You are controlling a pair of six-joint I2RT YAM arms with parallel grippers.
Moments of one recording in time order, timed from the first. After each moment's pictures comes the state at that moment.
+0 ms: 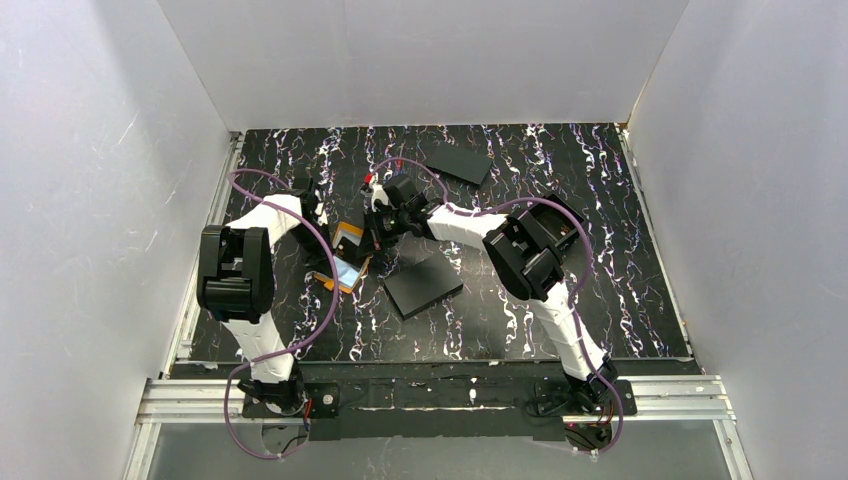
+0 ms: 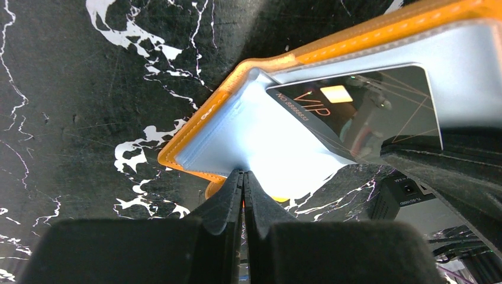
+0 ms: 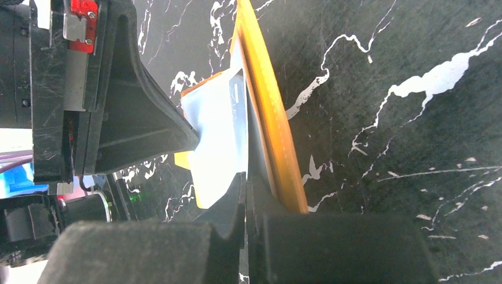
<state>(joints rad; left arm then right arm) -0.08 1.82 1.18 -0.89 0.13 -0.31 0.82 2.37 1.77 -0.09 -0.62 0.49</state>
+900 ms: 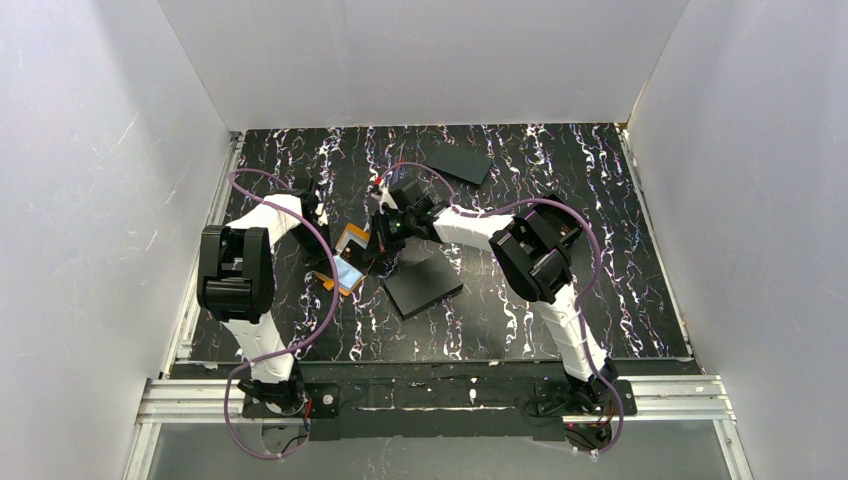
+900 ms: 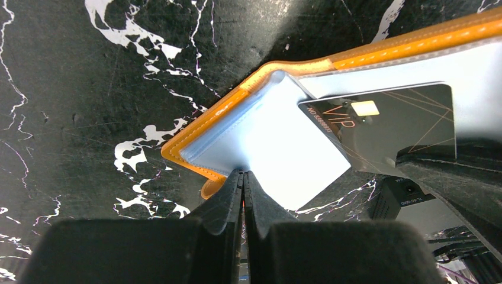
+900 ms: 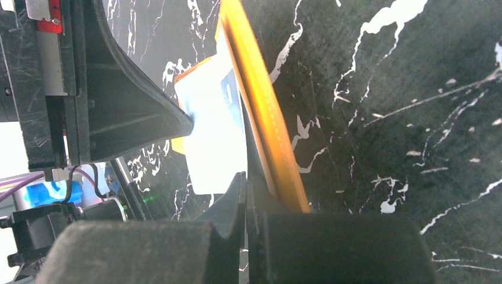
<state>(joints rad) -0.08 1.82 1.18 -0.89 0.13 -0.31 0.81 2.30 1.69 -0.12 -0.57 0.58</state>
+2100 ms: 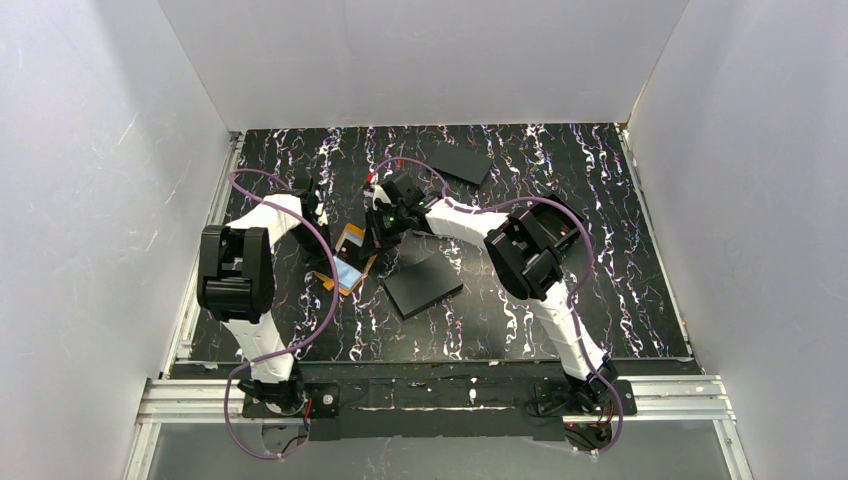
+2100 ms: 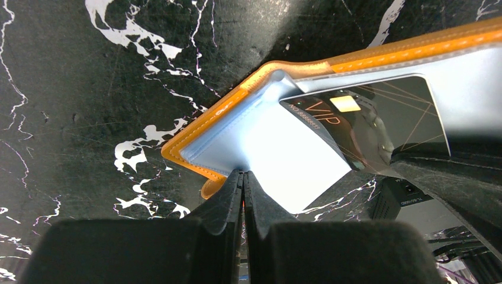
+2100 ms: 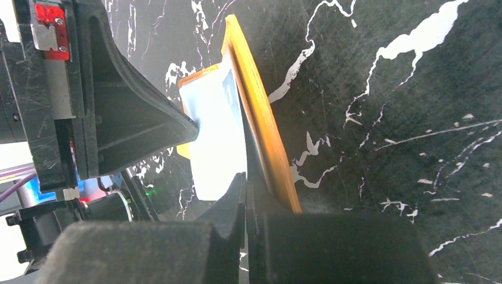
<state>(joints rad) -0.08 1.82 1.18 -0.89 0.13 -0.31 0.82 2.38 1.87 -0.29 -0.60 0.55</state>
